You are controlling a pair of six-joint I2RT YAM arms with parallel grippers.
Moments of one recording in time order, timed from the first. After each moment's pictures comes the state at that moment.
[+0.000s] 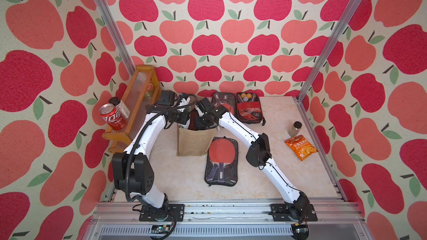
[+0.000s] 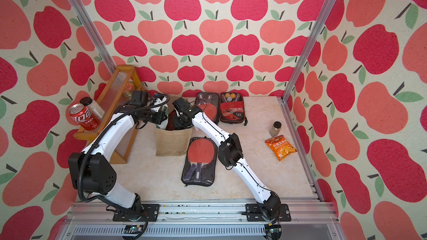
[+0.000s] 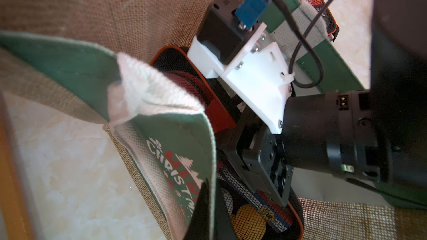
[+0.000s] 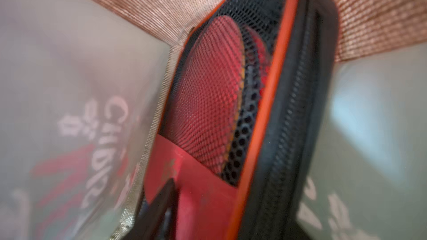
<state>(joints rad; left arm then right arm) -0.12 1.61 1.46 -0.80 0.36 0.17 0.89 2.65 2.71 -0.97 -0.14 0.43</state>
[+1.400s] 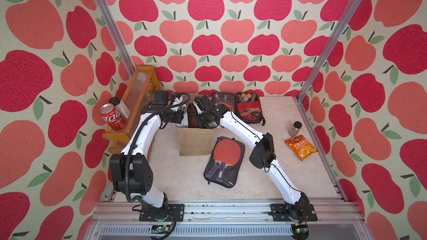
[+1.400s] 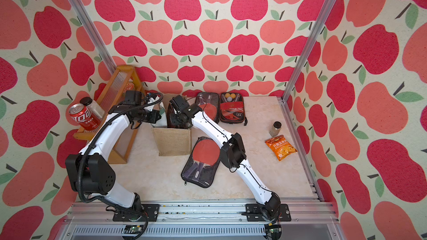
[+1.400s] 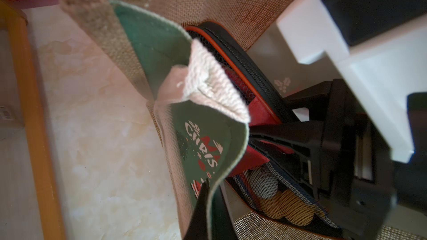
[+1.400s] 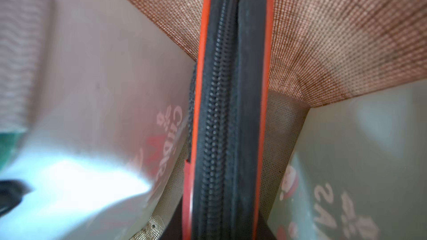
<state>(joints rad) -0.05 1.60 1.46 -0.81 0.34 0.14 0.92 2.52 2.60 -0.92 -0.03 0.39</state>
